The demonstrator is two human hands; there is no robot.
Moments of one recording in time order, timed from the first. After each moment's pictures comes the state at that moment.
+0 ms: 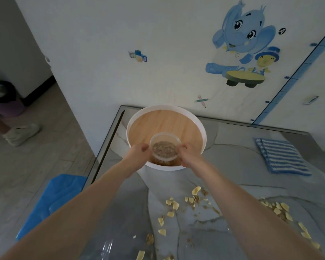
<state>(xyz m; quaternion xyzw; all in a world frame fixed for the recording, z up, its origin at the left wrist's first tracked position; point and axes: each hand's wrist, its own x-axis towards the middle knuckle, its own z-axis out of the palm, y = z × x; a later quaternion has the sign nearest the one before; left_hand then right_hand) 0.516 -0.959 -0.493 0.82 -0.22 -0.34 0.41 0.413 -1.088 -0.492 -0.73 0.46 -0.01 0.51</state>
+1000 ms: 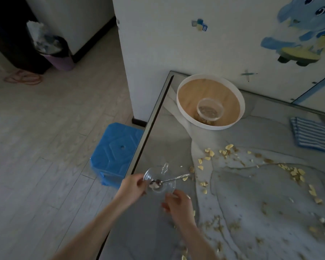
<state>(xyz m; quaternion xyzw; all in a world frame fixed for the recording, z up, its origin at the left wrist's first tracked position) 0.402 -0.693 -0.504 0.86 -0.17 -0.34 0.34 0.284 -0.793 -0.515 -0.59 0.51 0.01 0.63</state>
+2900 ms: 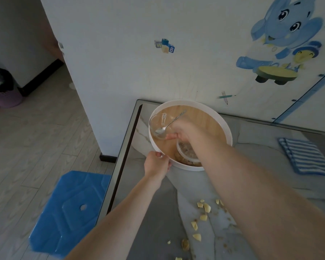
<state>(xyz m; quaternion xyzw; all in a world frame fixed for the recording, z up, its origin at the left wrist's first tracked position) 0.527 -0.945 -0.545 0.73 0.01 -0.36 0.58 0.540 -1.043 -0.455 -0.62 0.49 0.01 0.61</state>
